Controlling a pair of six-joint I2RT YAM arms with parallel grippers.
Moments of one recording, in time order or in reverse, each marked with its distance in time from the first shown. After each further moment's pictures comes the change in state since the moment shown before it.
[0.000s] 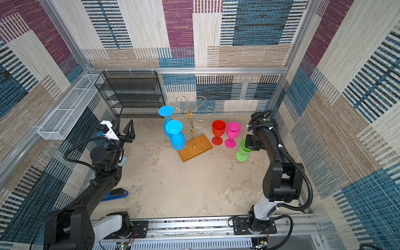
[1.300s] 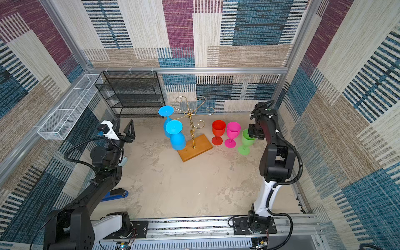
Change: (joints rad) left arm 0.004 0.004 0.000 -0.001 0.000 0.014; right arm -0.056 0.286 0.335 0.031 -0.007 -0.051
